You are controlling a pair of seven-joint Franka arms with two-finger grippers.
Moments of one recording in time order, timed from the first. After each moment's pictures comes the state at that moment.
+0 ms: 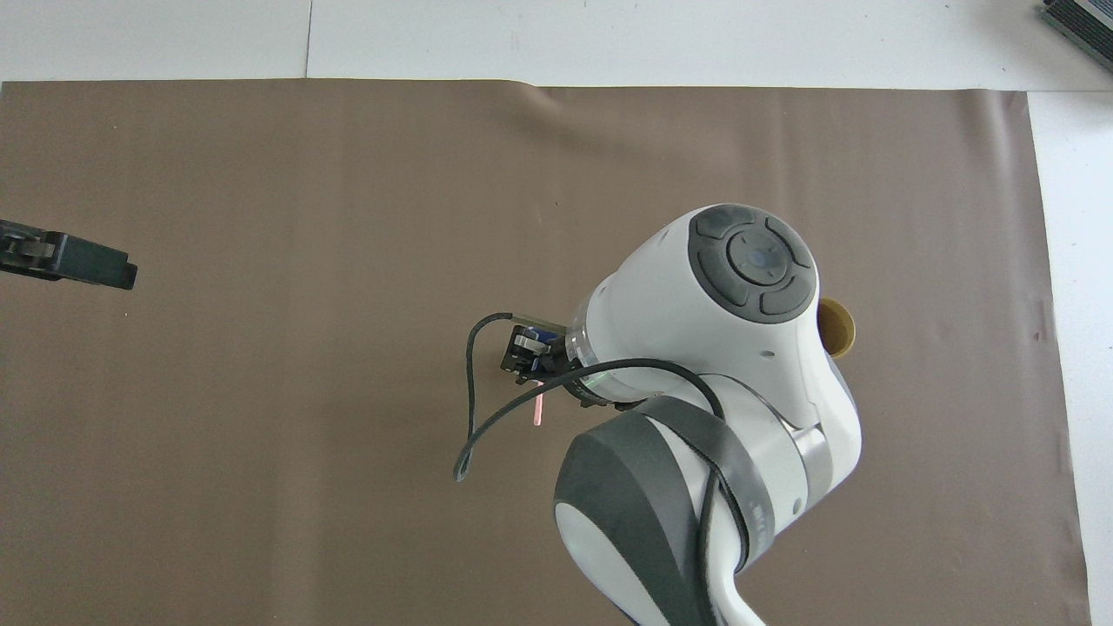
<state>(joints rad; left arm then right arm) -0.17 0.02 0.09 -1.47 -0.03 1.51 0.15 0.60 0.14 -0.04 -1.67 0.33 1.83 0.80</state>
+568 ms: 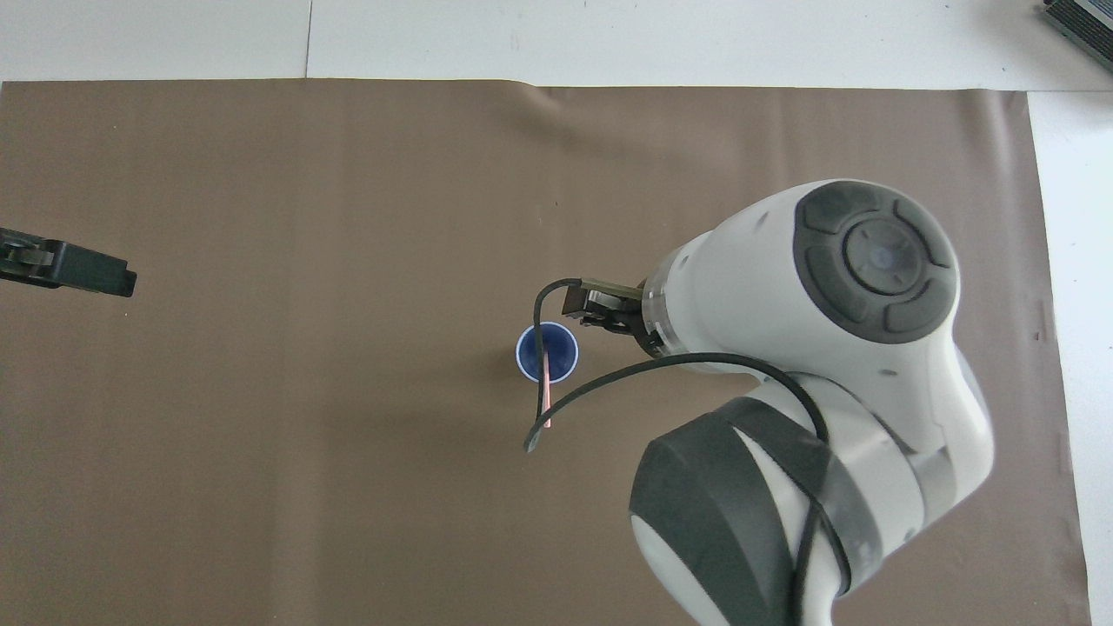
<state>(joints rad) -0.17 0.01 0.09 -1.49 -0.03 1.51 0.15 0.52 0.06 -0.06 -1.63 0.08 1.82 0.71</state>
